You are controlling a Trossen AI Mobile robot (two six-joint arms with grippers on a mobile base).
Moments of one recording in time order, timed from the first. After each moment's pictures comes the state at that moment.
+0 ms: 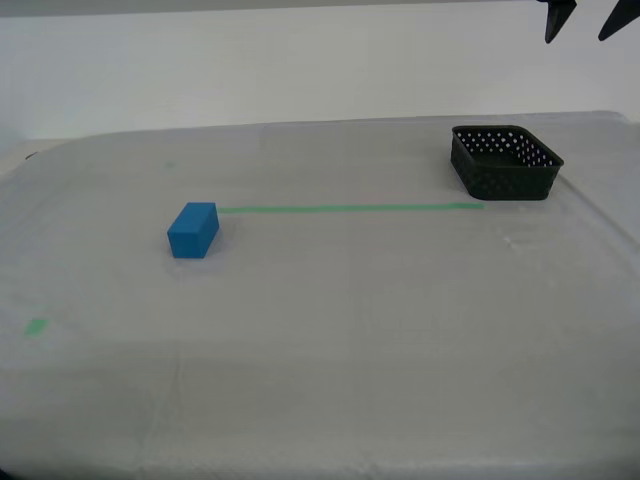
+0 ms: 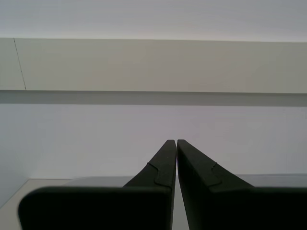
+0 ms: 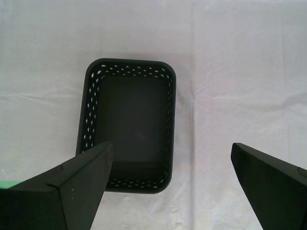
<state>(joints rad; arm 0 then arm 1) 0.00 1.96 1.82 -0.87 0.00 -0.03 0.00 1.05 0.52 0.60 -0.01 0.00</state>
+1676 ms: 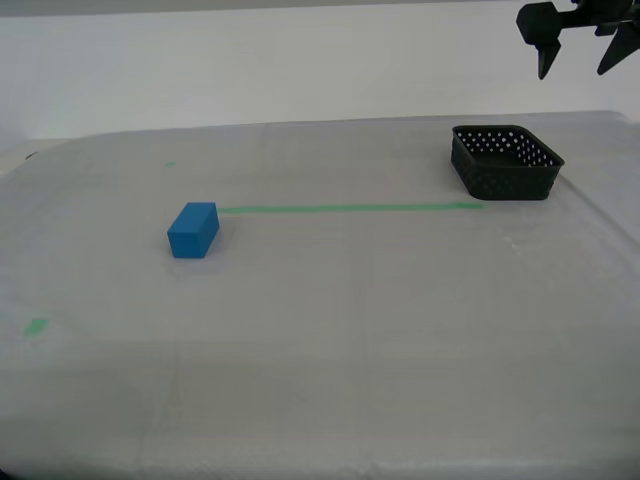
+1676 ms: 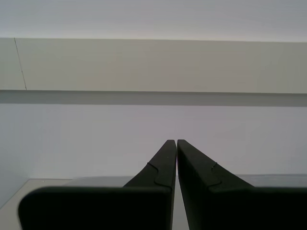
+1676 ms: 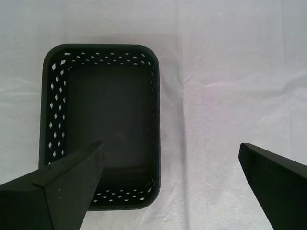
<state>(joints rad) -0.01 2.07 1.83 -0.83 0.07 0.02 0.00 1.05 0.52 0.60 -0.01 0.00</state>
